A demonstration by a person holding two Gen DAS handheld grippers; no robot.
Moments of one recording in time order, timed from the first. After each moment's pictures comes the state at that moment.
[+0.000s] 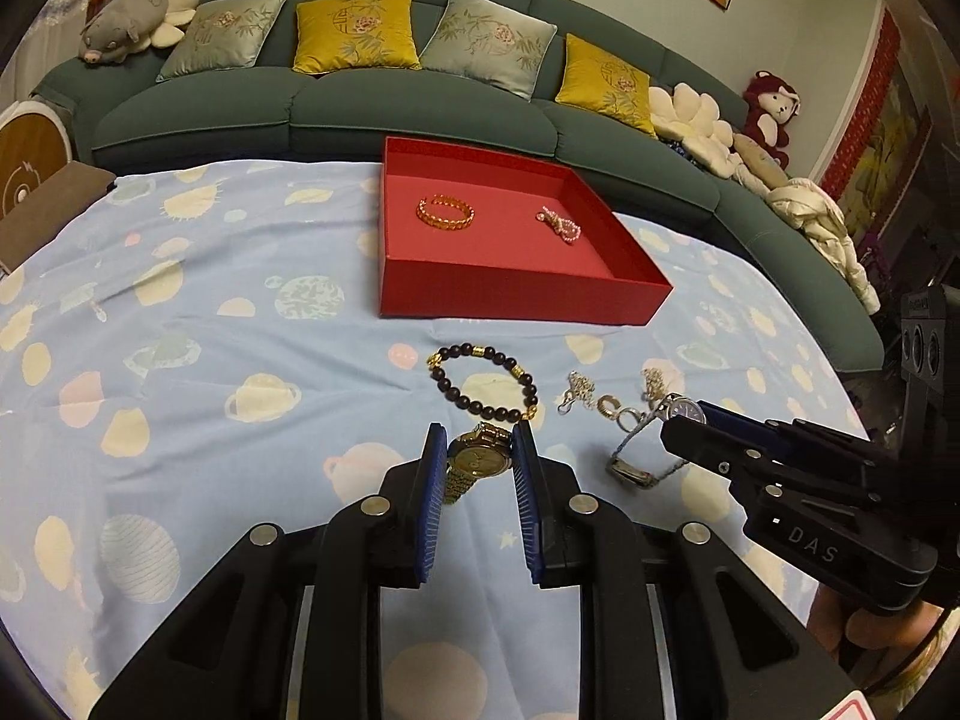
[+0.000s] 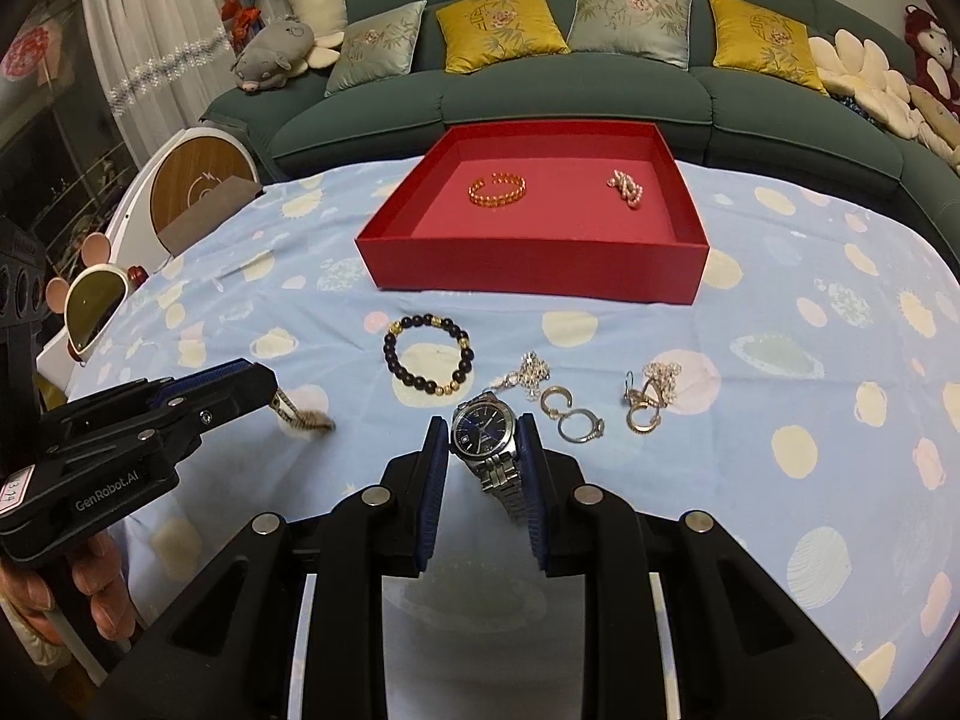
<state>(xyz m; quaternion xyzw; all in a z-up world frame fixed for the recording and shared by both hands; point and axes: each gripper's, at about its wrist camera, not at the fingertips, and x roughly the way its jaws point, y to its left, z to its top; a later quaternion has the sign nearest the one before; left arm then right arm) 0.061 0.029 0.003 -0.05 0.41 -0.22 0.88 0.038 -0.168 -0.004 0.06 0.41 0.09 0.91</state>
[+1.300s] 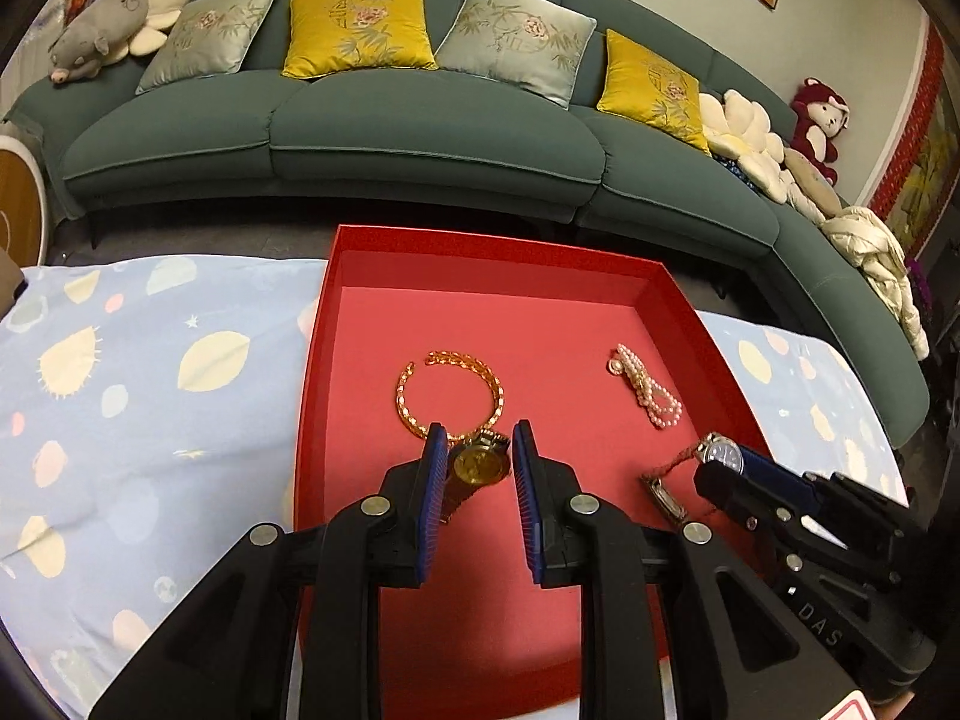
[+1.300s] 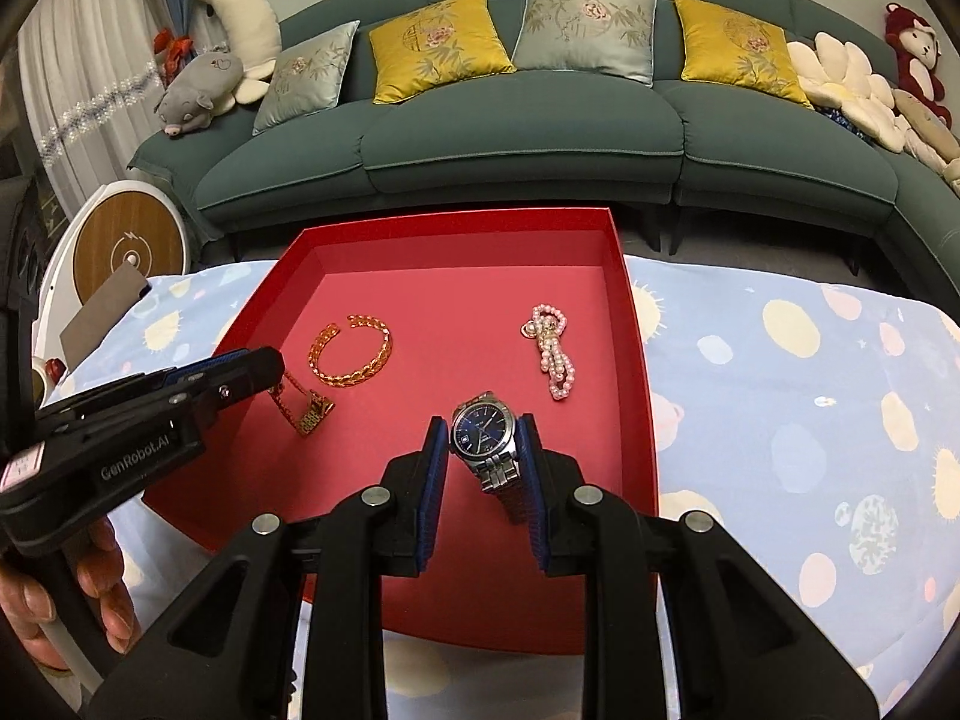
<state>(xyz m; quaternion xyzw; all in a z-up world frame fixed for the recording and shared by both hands) 0.280 -0.047 -0.010 -0.04 0.41 -0.18 0.89 0.225 -0.226 -0.018 0.07 0.40 0.04 0.92</state>
